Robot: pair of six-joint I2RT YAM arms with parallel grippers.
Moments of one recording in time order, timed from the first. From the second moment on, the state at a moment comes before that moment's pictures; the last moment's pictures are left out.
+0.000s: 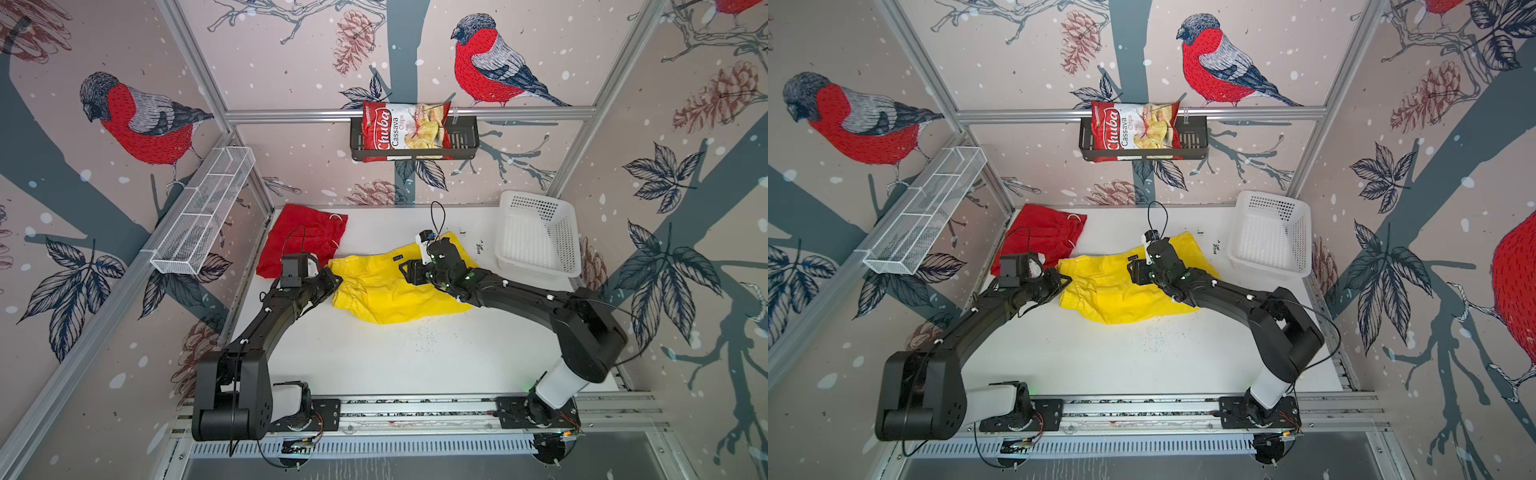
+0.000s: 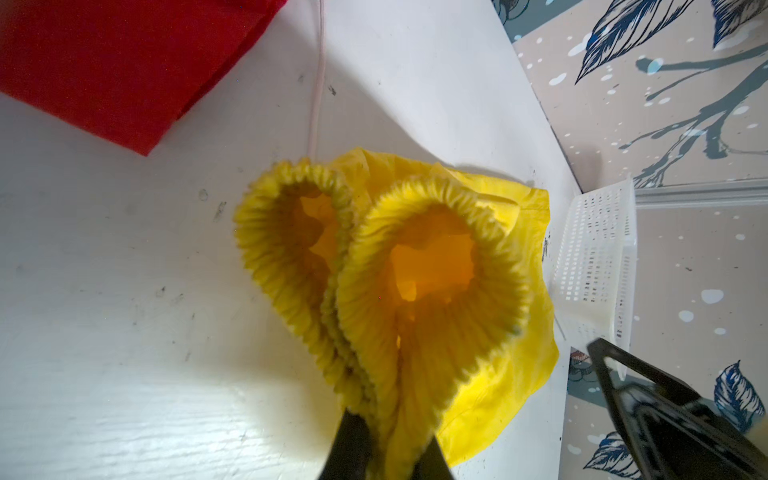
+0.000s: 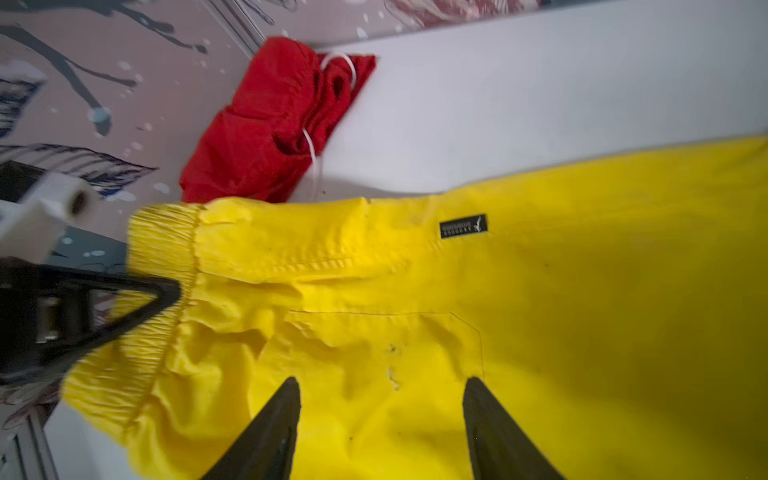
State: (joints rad) left arm 0.00 1.30 0.73 -0.26 0.51 -0.66; right arm 0.79 1.73 1.08 0.01 -0.05 0.49
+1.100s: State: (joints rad) left arm 0.02 1.31 1.01 -0.52 0.52 -0.55; right arm 0.71 1.59 0.78 0.39 -0.17 0.72
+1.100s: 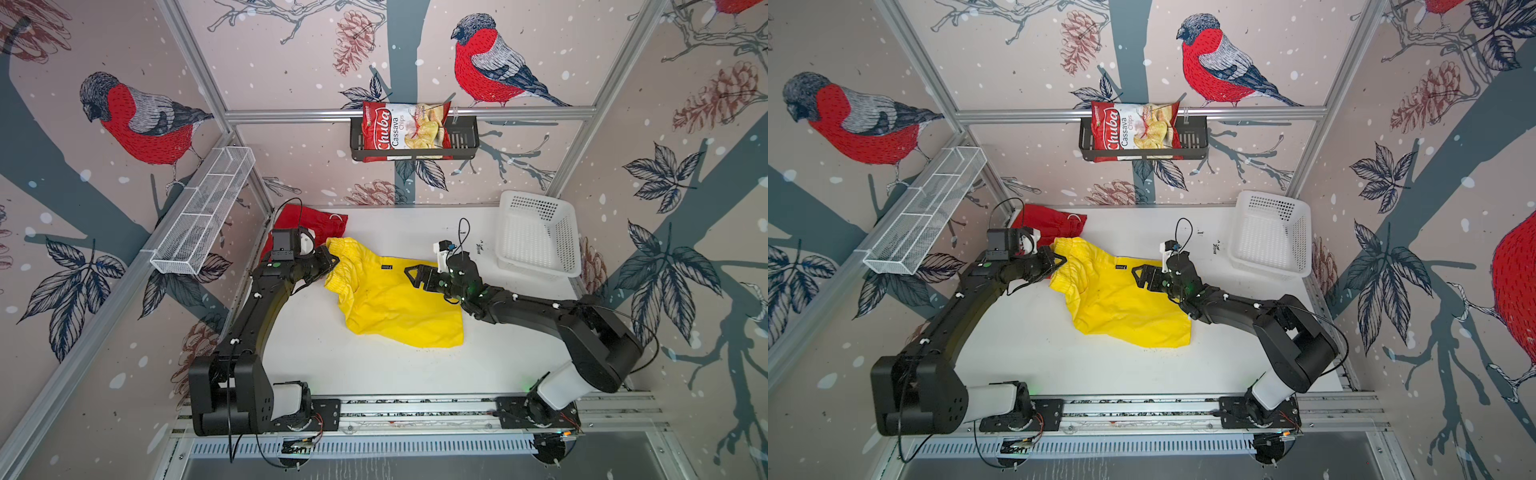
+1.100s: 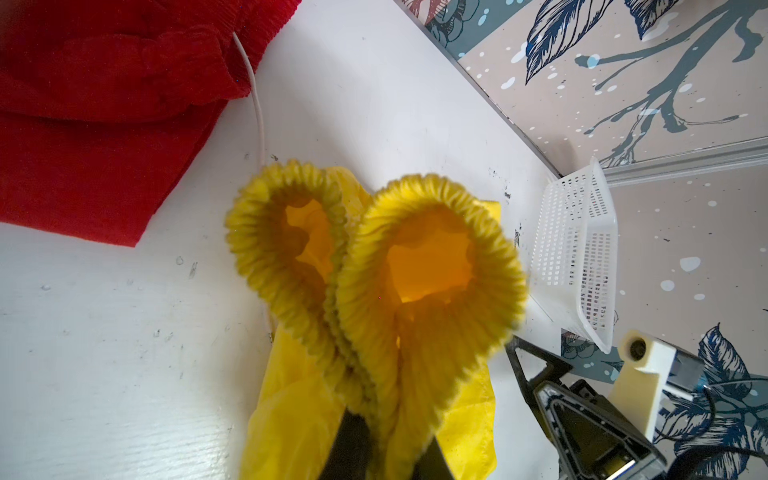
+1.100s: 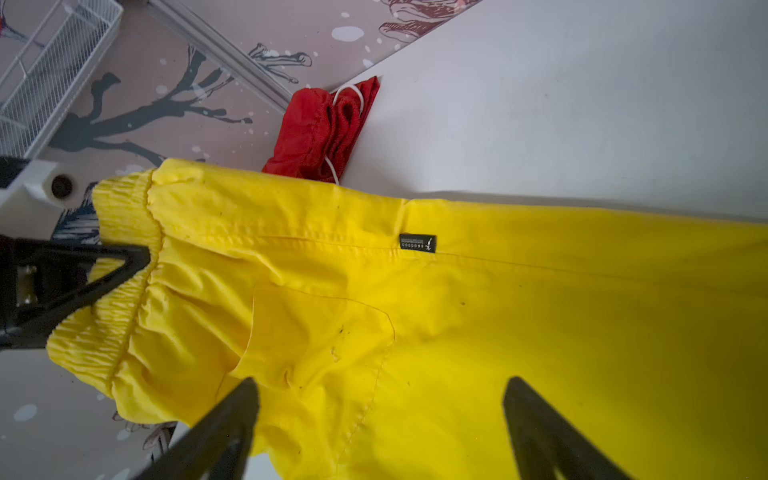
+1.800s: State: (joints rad) left arm -0.04 1.27 0.98 -0.52 0.52 -0.55; right arm 0.83 2.13 1.17 0.35 -0.50 0.83
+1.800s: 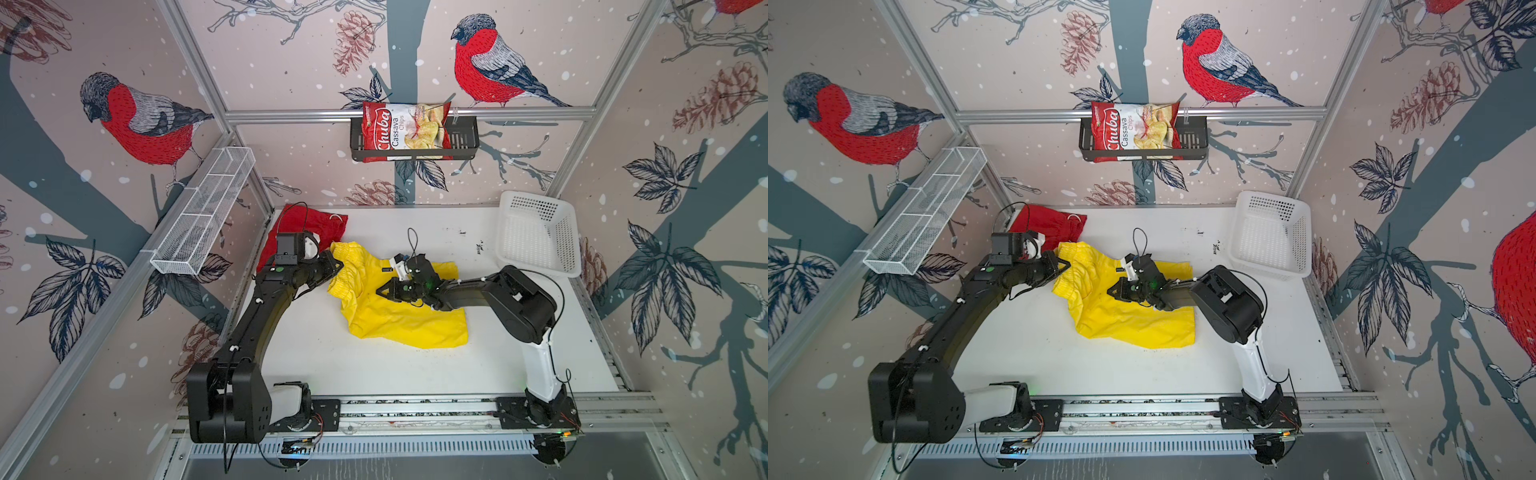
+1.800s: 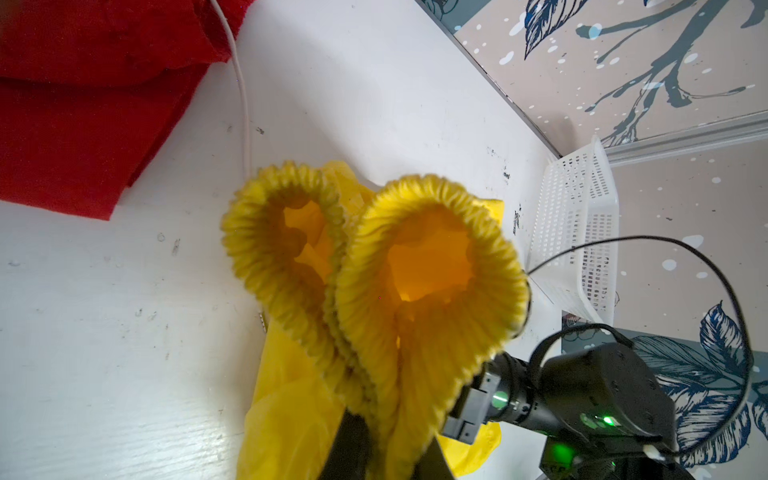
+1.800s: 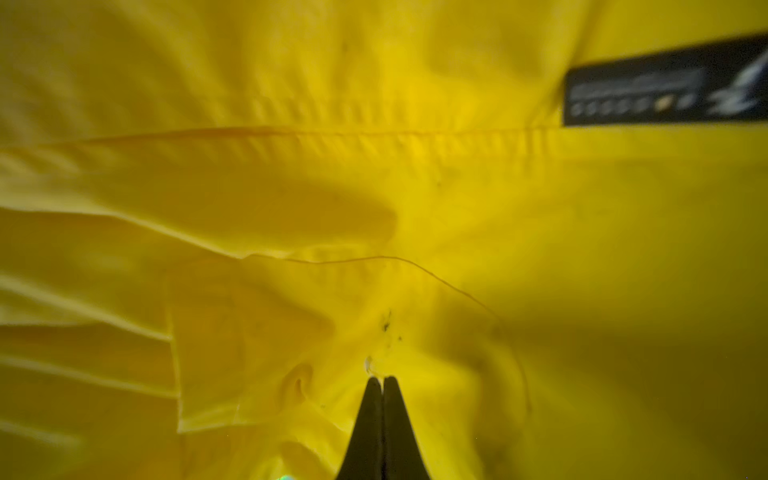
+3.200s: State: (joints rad) left arm -0.12 1.25 1.08 -0.49 0.49 -0.73; right arm 0.79 1.80 0.83 0.08 -0.35 0.77
